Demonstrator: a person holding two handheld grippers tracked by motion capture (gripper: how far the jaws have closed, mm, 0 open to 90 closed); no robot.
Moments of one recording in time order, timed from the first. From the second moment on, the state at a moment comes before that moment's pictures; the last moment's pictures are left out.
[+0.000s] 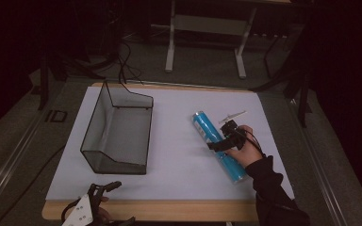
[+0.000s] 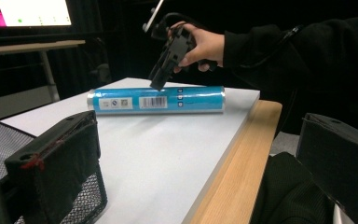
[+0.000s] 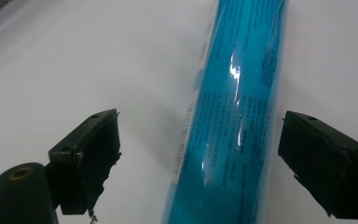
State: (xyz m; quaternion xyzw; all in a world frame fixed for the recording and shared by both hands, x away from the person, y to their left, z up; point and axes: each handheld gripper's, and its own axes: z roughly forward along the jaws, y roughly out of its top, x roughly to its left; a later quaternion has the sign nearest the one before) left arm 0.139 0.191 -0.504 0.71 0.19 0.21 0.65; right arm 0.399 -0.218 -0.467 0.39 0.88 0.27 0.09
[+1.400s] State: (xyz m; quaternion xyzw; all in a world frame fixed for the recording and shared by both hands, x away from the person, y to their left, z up) left arm 0.140 0.189 -0.505 0.72 0.18 0.21 0.64; right arm 0.437 -0.196 -0.505 0.48 0.87 0.08 0.04
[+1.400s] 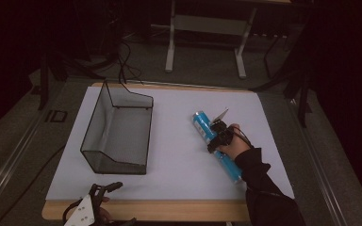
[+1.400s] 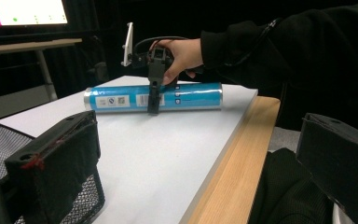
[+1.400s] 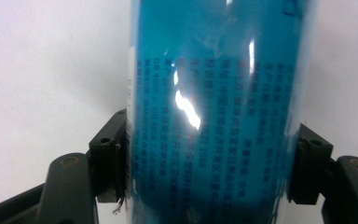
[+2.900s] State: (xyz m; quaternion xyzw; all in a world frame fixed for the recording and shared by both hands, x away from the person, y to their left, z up) left arm 0.141 0.188 -0.504 0.72 0.17 0.21 0.64; right arm 0.437 -0.092 -0.349 0.49 0.80 0.34 0.08
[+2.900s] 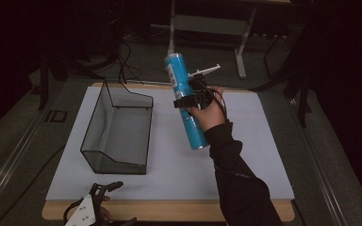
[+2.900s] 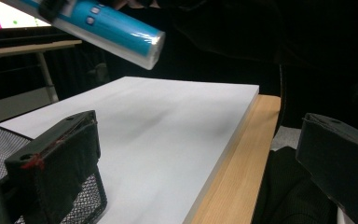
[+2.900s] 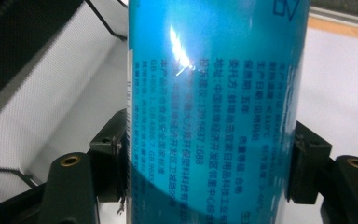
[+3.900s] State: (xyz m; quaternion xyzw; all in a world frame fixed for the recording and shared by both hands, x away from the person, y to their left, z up) left arm 0.139 0.191 -0.501 0.71 0.17 0.22 0.65; right arm 0.431 0.028 -0.371 0.50 0.72 0.48 0.04
